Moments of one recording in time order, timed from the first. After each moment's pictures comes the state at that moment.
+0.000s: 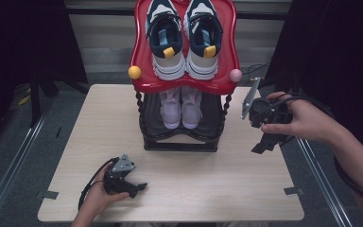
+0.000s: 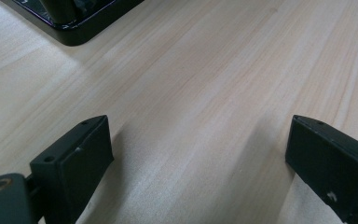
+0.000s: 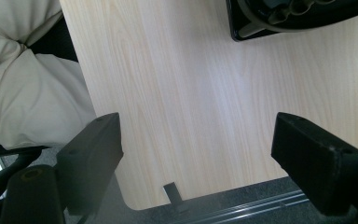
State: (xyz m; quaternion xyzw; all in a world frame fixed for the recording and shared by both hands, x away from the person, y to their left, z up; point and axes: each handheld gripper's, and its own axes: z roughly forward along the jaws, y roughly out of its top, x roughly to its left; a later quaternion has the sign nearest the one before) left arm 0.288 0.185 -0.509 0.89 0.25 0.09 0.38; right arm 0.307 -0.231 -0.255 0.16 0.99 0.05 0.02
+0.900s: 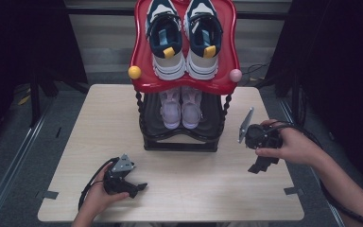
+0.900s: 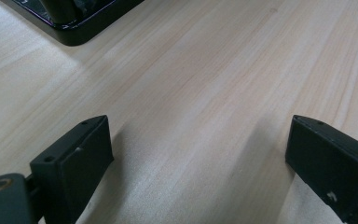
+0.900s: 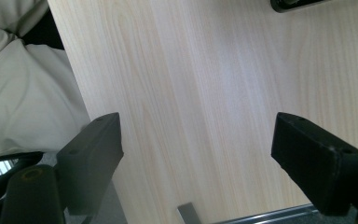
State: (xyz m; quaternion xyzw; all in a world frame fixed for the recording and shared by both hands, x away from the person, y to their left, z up) left arm 0.288 0.185 -0.509 0.89 0.25 0.09 0.38; right arm 0.298 -0.242 -0.337 0.18 0.98 0.04 -0.01
